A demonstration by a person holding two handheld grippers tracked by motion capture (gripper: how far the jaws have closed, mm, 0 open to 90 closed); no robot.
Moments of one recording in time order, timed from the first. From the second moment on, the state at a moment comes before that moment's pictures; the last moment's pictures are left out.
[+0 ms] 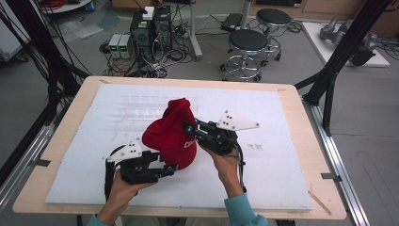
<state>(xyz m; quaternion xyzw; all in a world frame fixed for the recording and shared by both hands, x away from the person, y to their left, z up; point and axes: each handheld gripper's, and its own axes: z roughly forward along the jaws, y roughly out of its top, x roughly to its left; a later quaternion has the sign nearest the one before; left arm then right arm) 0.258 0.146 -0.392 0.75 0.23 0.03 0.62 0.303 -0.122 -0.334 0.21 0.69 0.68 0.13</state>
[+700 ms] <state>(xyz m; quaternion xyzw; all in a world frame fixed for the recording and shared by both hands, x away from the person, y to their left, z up) 0.256 0.152 -0.388 0.76 0.25 0.05 0.60 0.292 -0.119 -0.328 0.21 0.70 0.66 0.19</state>
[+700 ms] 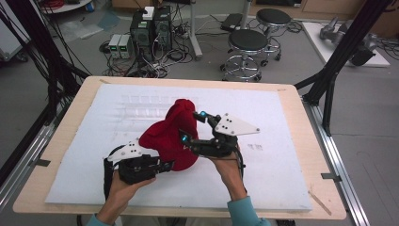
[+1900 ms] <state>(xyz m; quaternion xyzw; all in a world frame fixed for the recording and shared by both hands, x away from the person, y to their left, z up) 0.310 0.222 -0.339 0.75 0.28 0.24 0.55 0.235 -0.248 -0.440 0.35 0.68 0.55 0.33</state>
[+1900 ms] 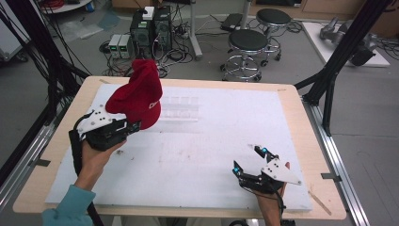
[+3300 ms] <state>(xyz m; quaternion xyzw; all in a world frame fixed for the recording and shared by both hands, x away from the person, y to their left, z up) 0.397 0.229 -0.368 0.75 0.34 0.30 0.48 0.238 -0.265 -0.452 0.38 0.64 0.59 0.32</state>
